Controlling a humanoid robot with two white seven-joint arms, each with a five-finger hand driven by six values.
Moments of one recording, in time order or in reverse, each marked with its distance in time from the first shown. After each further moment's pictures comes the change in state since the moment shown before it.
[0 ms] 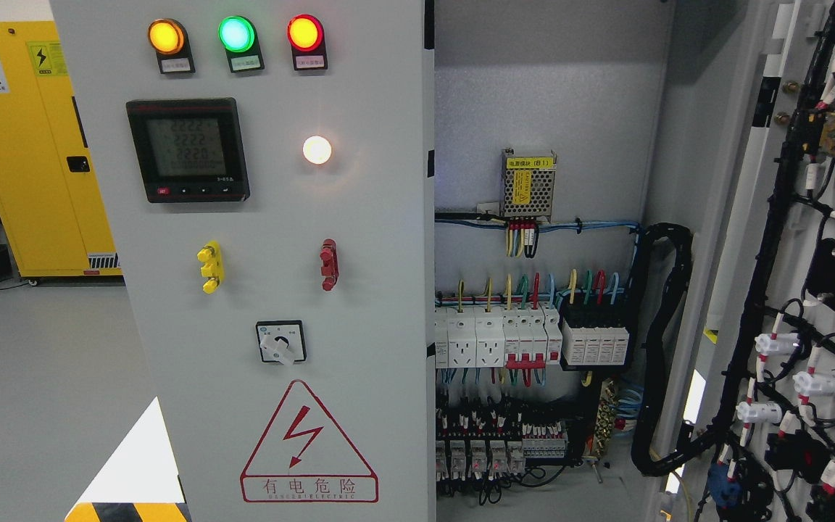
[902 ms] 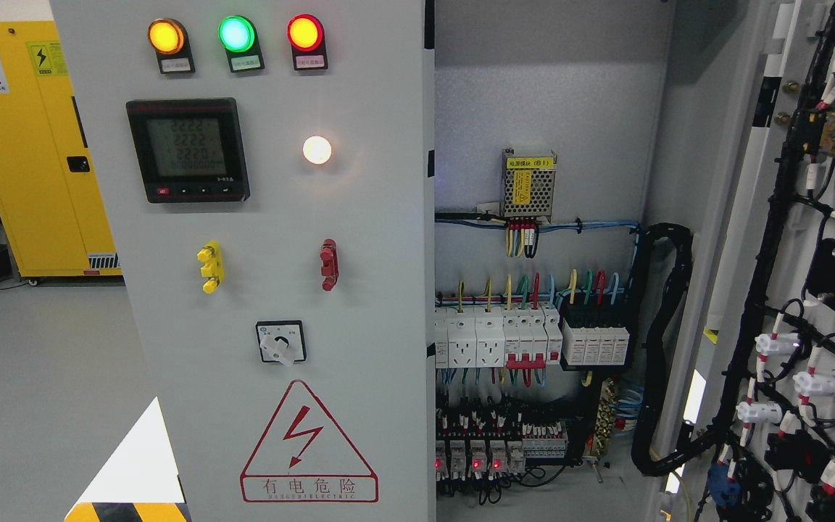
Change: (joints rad) left arm -0.037 0.225 -0.250 -0.985 0.116 0.275 -0.130; right arm -0.013 0.000 0.000 0.001 0.000 0.000 0.000
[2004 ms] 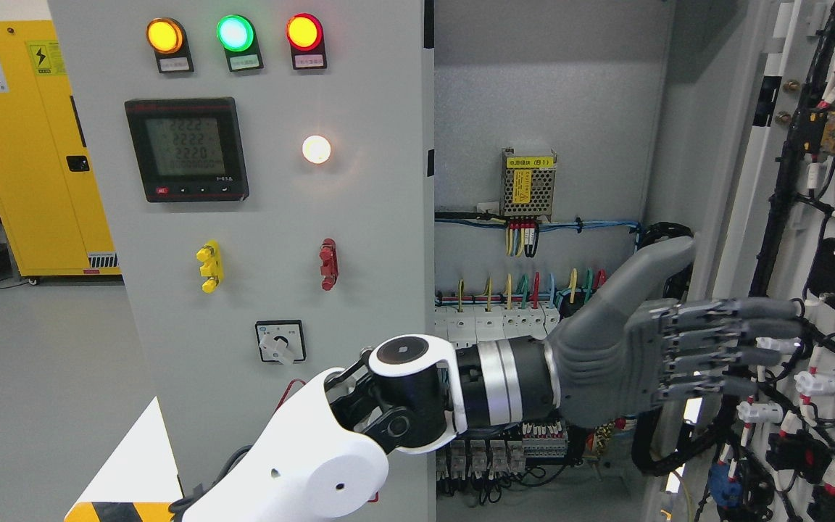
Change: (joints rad) left arm -0.956 -0.171 -0.129 -0.103 0.585 0.170 -0.007; right arm -0.010 0.000 0.000 0.003 0.001 0.000 0.000
